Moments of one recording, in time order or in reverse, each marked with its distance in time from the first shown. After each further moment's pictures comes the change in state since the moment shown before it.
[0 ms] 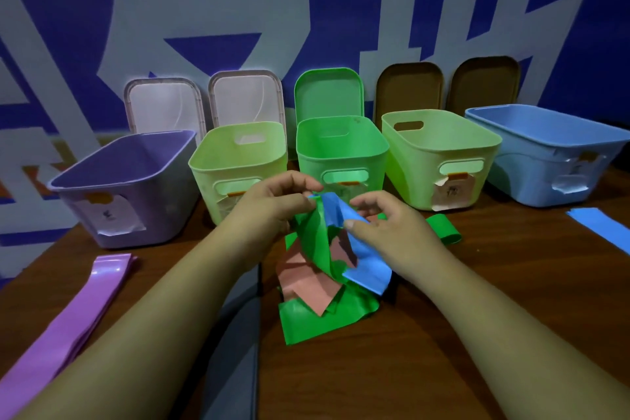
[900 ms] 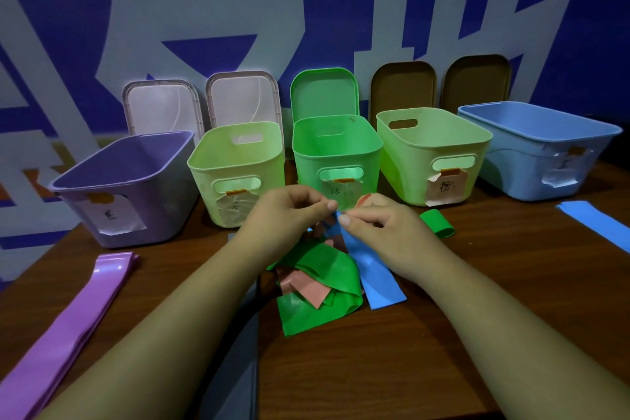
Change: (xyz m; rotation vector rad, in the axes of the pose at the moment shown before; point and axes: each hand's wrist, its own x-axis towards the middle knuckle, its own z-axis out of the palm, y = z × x) left_hand -0.010 0.002 0.022 0.416 0.029 0.037; right_hand -0.010 0.000 -0.006 -0.091 -0.097 -0.140
